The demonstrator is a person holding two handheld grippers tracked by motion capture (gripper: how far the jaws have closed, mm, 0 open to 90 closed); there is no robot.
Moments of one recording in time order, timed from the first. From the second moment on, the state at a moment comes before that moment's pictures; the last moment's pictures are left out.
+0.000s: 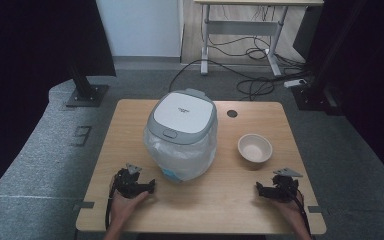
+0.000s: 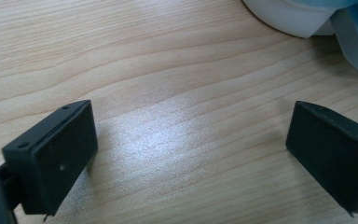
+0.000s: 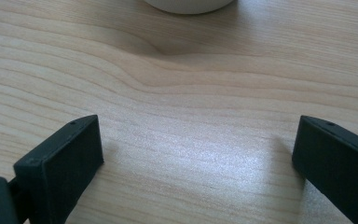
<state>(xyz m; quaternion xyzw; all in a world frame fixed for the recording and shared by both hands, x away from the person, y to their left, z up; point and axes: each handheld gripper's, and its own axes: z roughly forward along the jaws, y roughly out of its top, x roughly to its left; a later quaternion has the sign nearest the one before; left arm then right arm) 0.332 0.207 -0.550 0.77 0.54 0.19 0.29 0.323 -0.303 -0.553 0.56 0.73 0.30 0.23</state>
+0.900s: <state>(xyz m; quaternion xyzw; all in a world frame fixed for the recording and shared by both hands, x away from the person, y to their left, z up) 0.301 0.212 -0.517 0.74 0.51 0.25 0.37 0.324 -0.305 -0.553 0.56 0.73 0.30 0.23</state>
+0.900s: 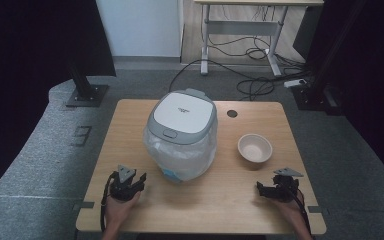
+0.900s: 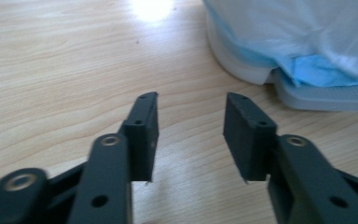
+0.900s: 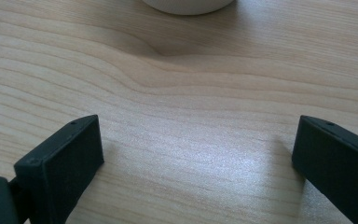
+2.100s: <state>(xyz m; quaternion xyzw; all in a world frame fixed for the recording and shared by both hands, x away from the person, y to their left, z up) 0.327 0.169 -0.515 0.77 0.45 0.15 0.43 0.324 -0.305 -0.553 0.56 0.73 0.30 0.23</state>
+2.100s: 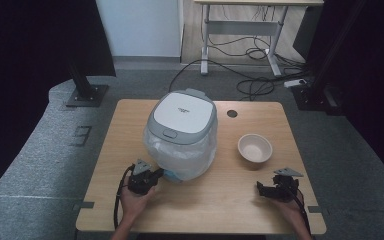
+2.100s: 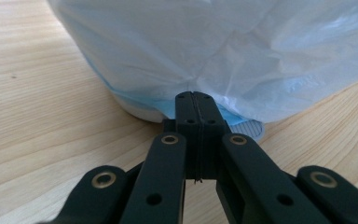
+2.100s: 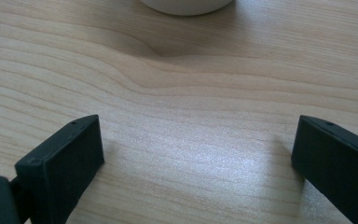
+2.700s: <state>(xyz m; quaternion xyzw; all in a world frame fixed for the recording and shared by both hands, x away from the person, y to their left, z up) 0.341 0.148 -0.530 0.78 0.45 0.12 0.42 0.324 -0.305 -0.553 0.56 0.73 0.30 0.24</state>
